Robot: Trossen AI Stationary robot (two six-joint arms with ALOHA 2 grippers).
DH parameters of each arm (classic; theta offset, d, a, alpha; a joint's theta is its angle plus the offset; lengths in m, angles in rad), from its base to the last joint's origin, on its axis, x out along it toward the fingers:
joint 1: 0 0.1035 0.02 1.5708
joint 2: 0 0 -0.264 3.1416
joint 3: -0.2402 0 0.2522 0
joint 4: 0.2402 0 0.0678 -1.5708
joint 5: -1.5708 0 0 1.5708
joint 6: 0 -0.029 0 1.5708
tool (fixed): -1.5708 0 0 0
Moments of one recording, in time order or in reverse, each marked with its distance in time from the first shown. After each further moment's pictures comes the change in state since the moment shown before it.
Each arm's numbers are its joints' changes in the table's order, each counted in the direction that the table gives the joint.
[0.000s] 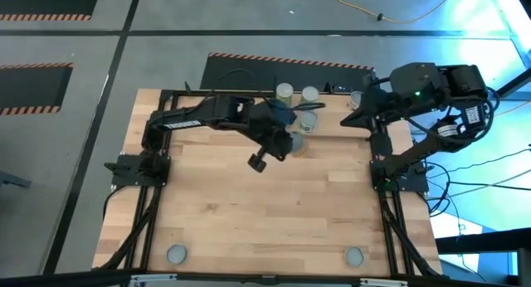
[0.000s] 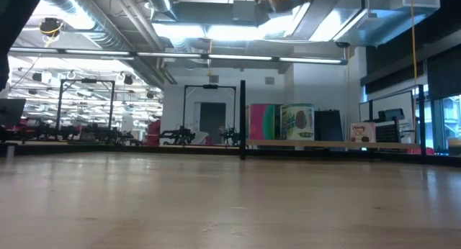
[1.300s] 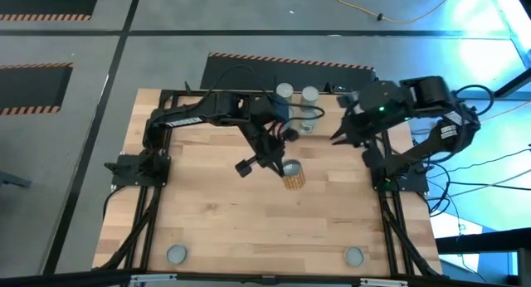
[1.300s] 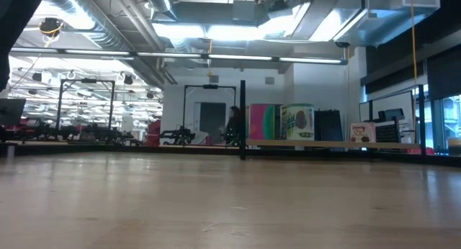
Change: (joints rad) left arm 0.029 0.004 -0.003 0.016 0.569 -0.068; right arm 0.000 0.033 0.275 -0.072 -0.107 0.345
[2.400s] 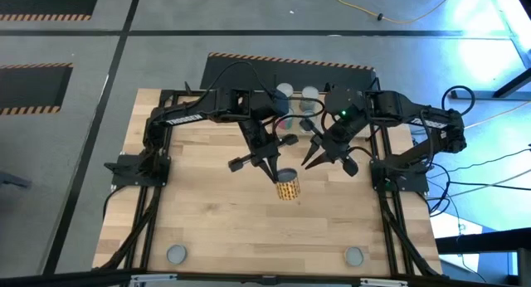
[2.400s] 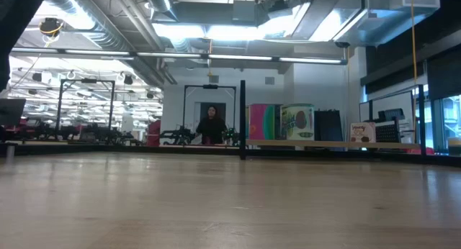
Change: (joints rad) left arm 0.024 0.000 0.000 -0.007 0.278 -0.026; right arm -0.071 0.000 0.358 -0.544 -0.498 0.359
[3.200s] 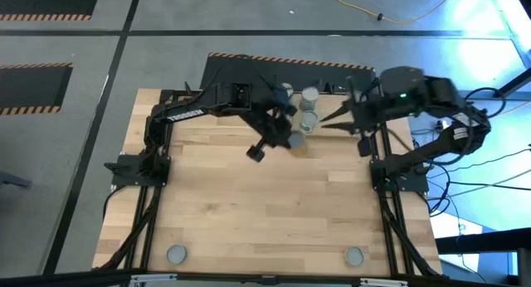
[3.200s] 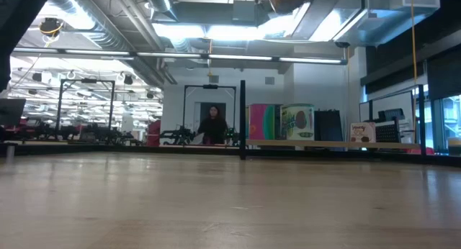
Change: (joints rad) left arm 0.055 -0.002 0.001 -0.014 -0.595 0.098; right arm 0.005 0.133 -0.180 0.099 0.507 -0.202
